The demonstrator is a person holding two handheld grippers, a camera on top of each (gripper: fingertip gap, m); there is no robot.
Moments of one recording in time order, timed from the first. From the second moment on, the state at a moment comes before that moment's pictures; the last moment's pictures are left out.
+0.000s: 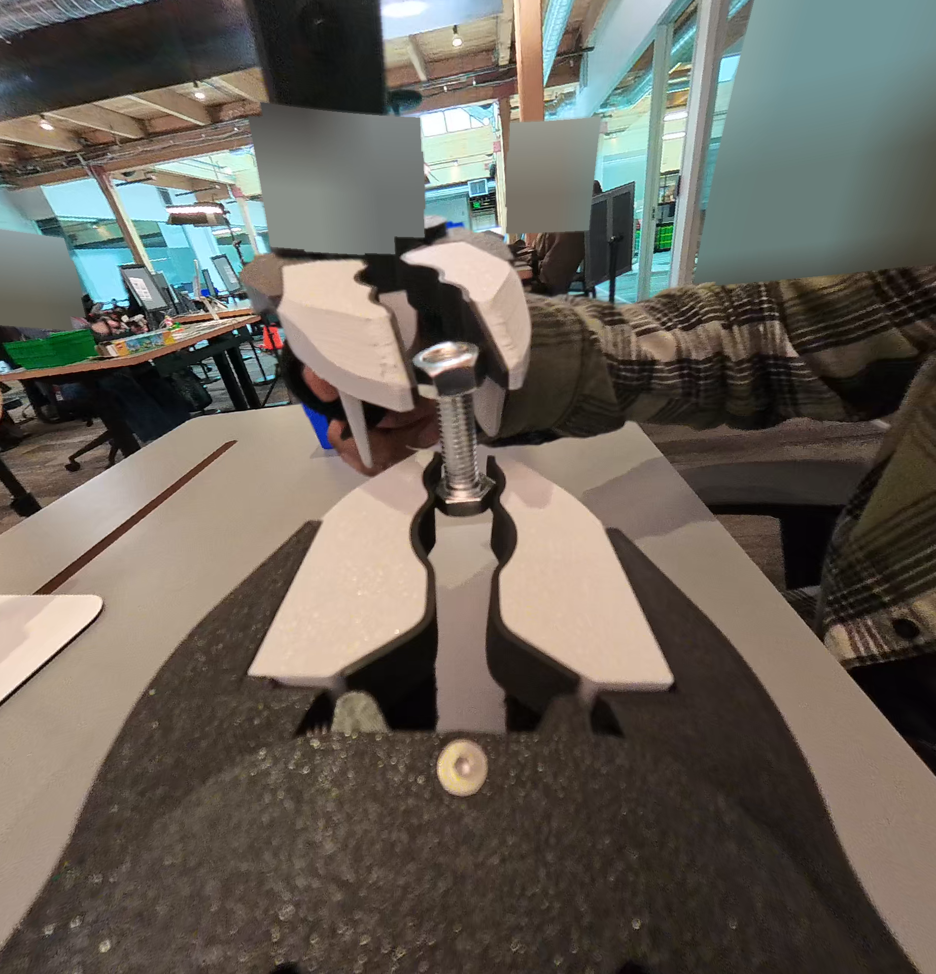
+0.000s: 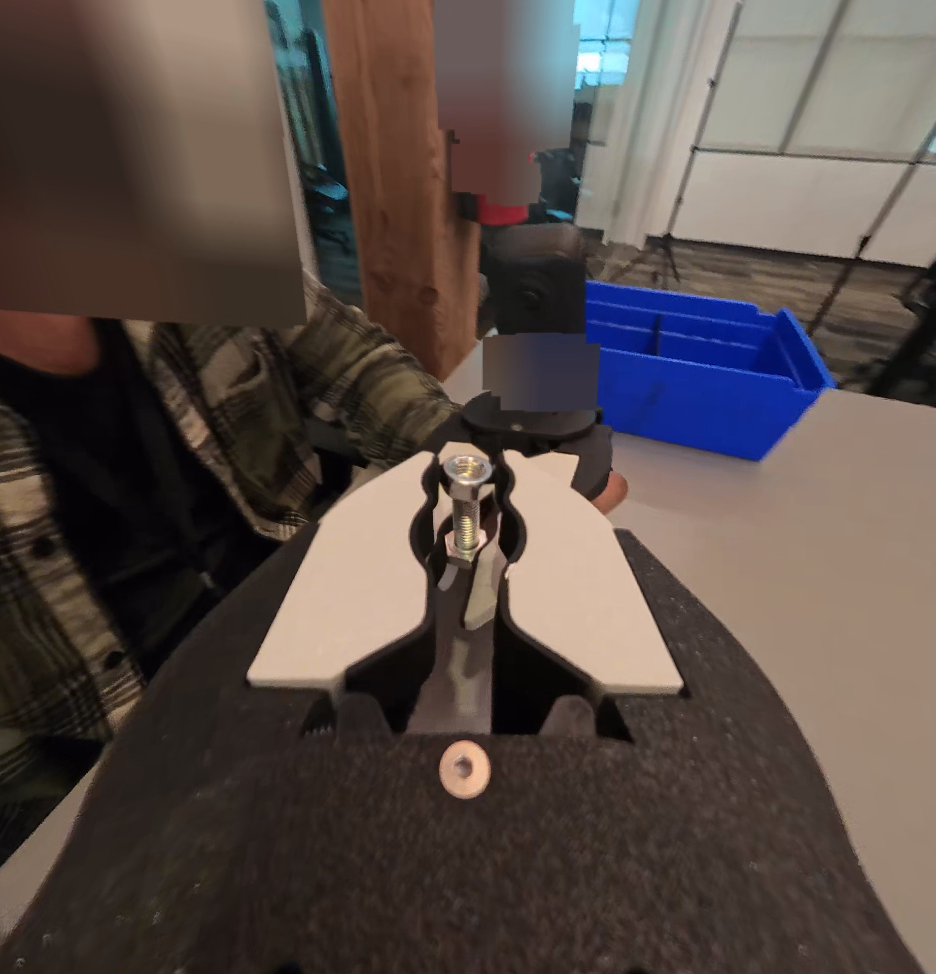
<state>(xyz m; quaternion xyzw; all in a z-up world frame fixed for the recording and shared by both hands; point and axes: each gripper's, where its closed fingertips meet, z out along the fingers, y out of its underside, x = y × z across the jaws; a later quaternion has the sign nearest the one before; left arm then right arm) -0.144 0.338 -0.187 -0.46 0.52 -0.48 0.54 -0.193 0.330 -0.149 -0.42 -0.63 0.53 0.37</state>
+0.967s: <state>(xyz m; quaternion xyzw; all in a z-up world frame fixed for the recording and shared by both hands) -0.139 0.369 -0.225 -0.56 0.52 -0.37 0.52 -0.180 0.357 -0.171 -0.42 -0.58 0.56 0.41</state>
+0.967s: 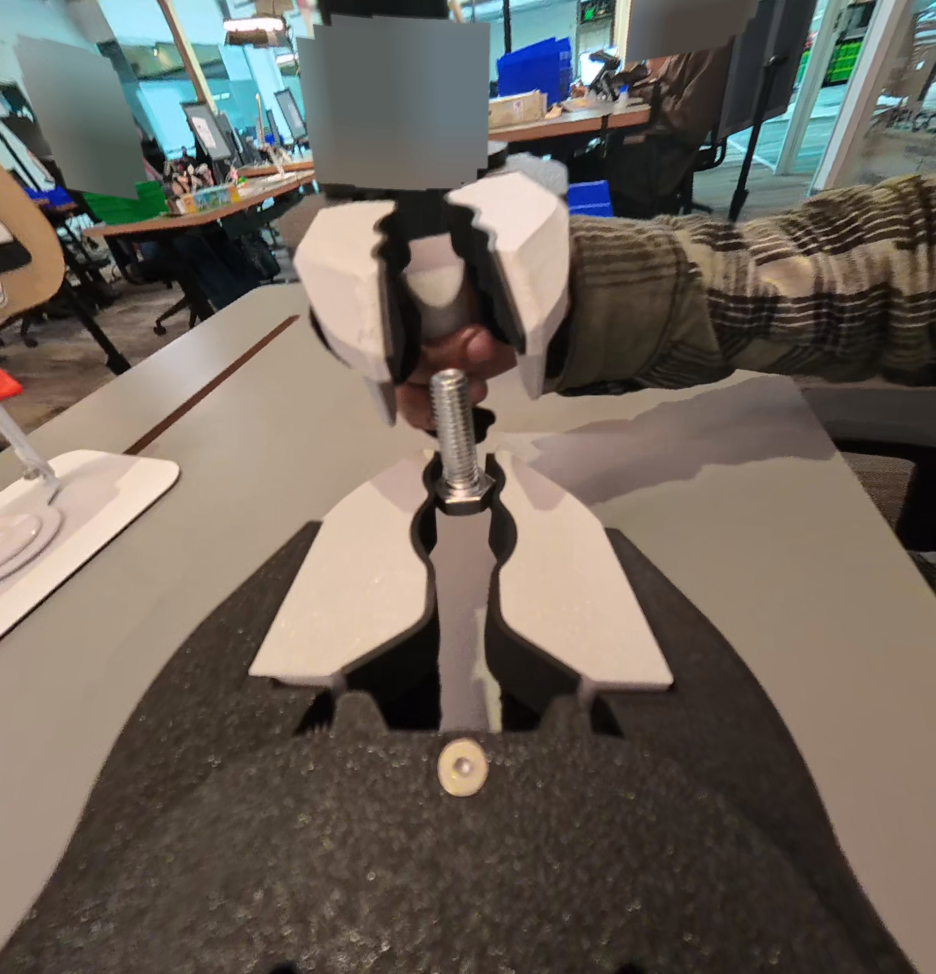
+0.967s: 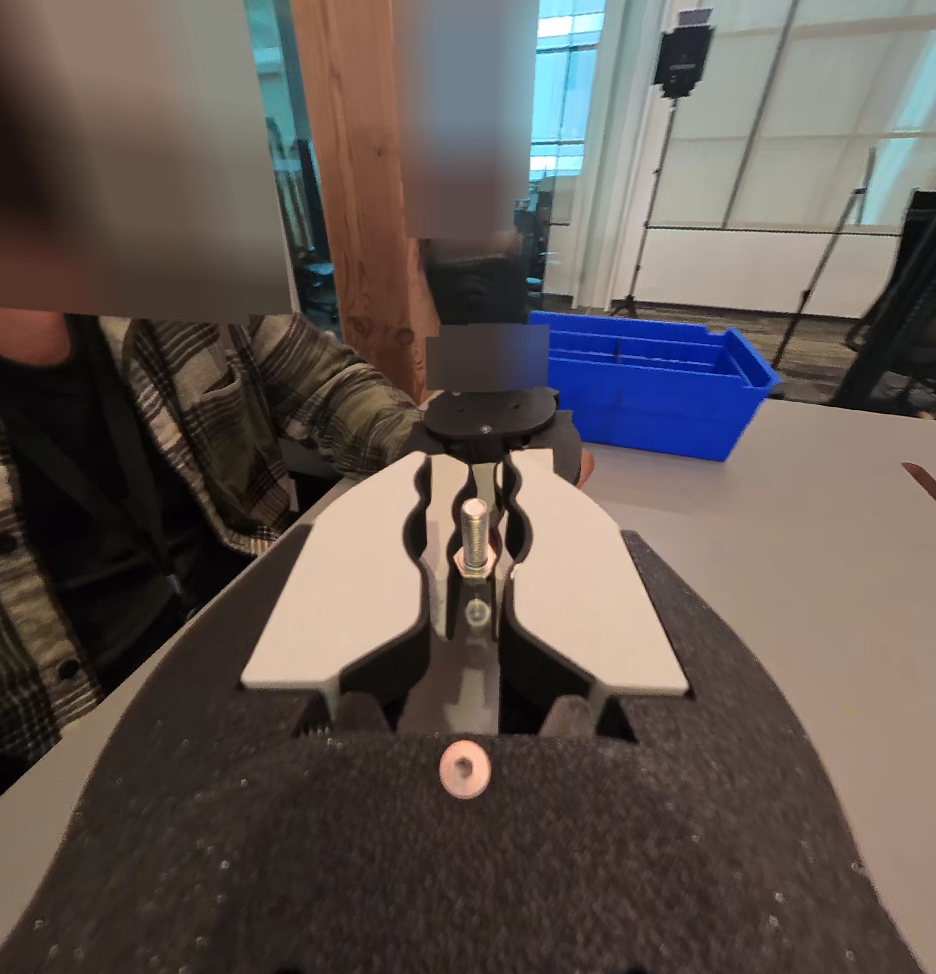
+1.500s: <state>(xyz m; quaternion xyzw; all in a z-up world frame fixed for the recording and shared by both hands) -0.162 0.429 -0.235 -0.60 0.41 -0.40 0.56 -0.138 0.392 -0.203 -0.52 -0.46 0.48 0.54</state>
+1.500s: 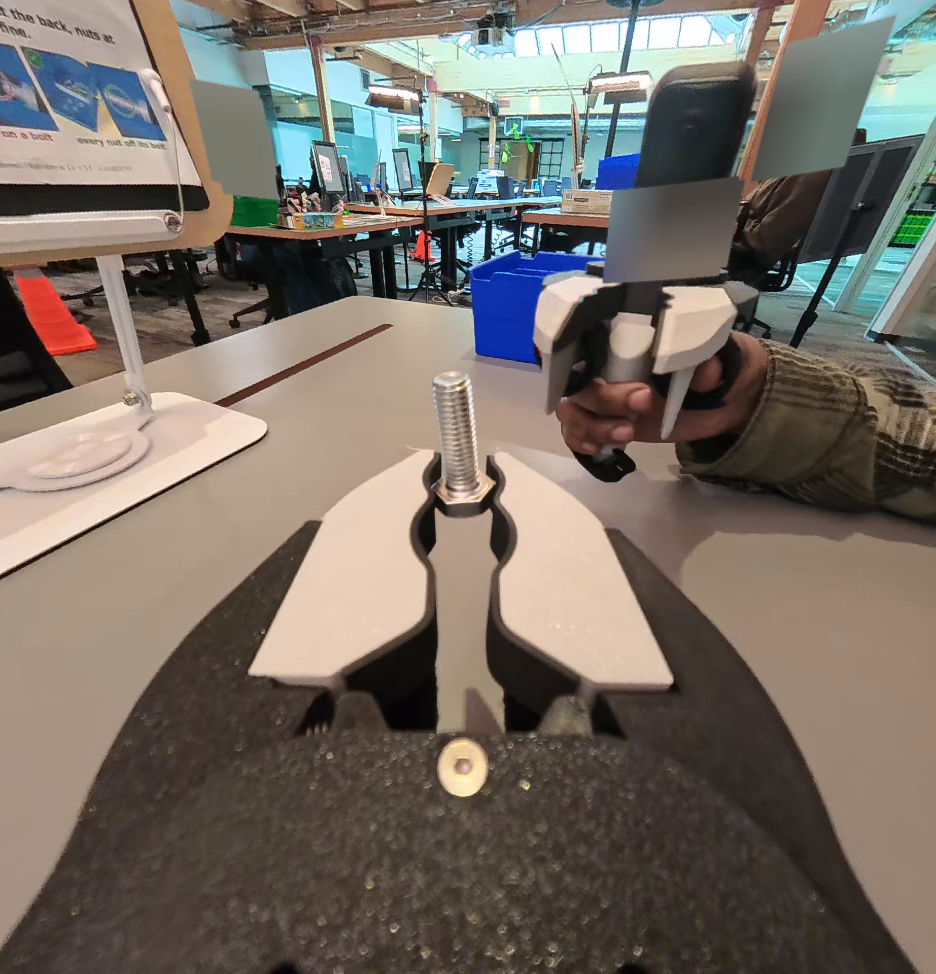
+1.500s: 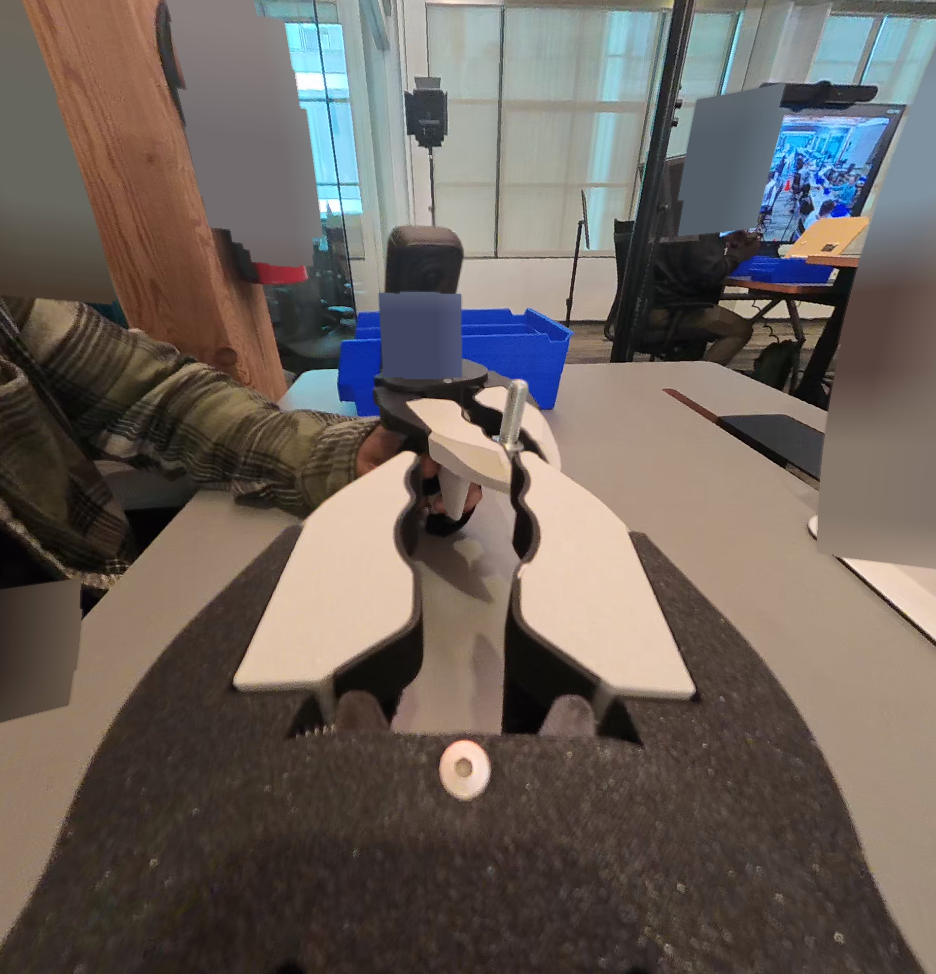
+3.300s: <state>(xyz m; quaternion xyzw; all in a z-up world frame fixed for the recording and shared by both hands) -0.188 0.378 -0.237 -0.56 0.53 -0.36 0.53 -0.193 0.357 -0.174 -0.67 -0.59 0.27 0.35</state>
